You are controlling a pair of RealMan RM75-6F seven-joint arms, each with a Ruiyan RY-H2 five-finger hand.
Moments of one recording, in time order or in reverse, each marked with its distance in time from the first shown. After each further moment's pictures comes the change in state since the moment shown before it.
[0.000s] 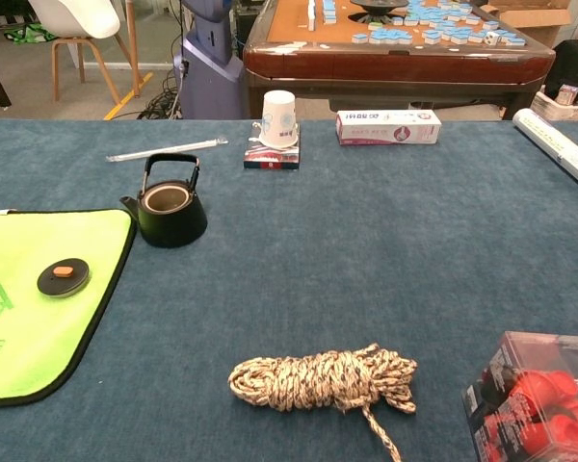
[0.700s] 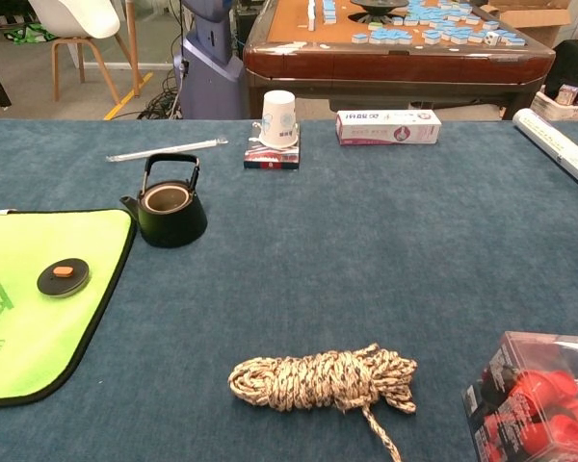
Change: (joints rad) left arm -0.096 -0.027 0.010 0.064 -0.035 -0.175 -0.091; right arm 0.086 0.125 0.053 -0.181 0.054 -0.080 -0.101
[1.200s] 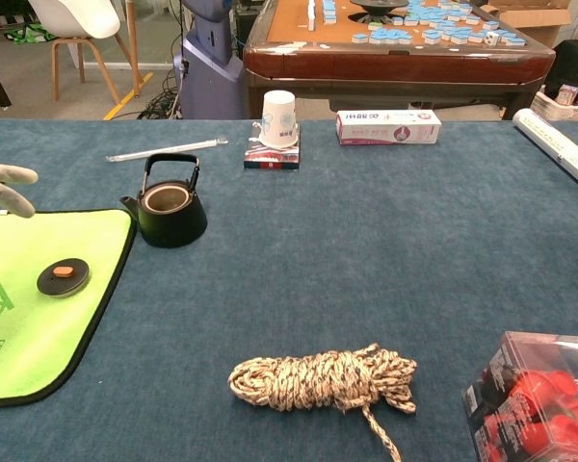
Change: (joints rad) left arm -0.095 -0.016 -0.019 -0.022 -0.052 -0.110 0.047; right arm 0.070 0.027 0.034 -0.056 0.052 -0.058 -0.056
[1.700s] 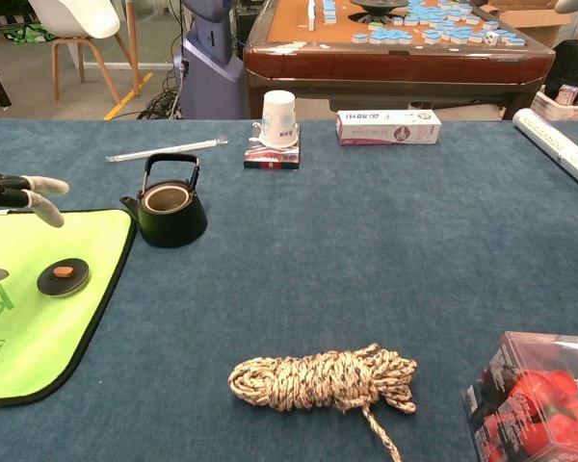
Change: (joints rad) left arm -0.089 -0.075 -0.026 0.098 -0.097 -0.093 0.045; right arm 0.052 -0.001 0.013 -0.027 0.062 -0.039 -0.053
